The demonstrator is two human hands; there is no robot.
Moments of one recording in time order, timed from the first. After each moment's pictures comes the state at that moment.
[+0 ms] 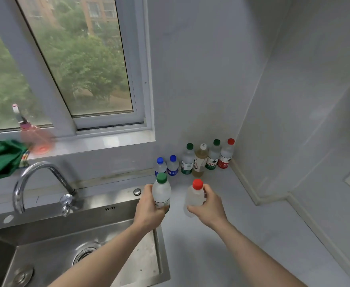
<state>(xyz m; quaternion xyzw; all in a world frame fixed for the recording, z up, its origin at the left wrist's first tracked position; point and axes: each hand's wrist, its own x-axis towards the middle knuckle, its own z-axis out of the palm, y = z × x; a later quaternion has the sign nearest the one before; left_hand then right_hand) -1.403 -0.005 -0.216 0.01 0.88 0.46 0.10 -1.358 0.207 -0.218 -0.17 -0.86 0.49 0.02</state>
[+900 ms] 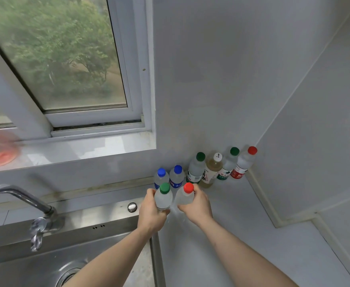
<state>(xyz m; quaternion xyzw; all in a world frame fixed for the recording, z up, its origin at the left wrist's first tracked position) -1.544 0.024 -0.318 -0.03 0.88 0.46 0.13 -1.522 0.192 -0.292 -0.22 -0.87 0.43 -0.04</state>
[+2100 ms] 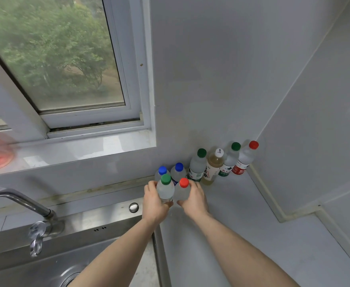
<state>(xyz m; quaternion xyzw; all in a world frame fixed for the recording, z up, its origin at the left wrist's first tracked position) -1.569 0.030 -0.328 -0.01 0.89 0.44 0.09 -1.541 0.175 -0.309 -0.23 -0.90 0.35 -0.06</state>
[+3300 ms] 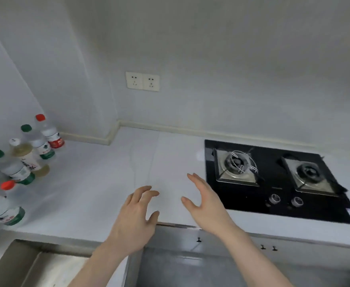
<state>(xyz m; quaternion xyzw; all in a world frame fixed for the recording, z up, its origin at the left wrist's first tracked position) -1.196 0.008 -0.171 0.69 0.66 0.22 0.22 -0.974 0.062 -0.146 -0.57 -0.71 0.35 0.22</state>
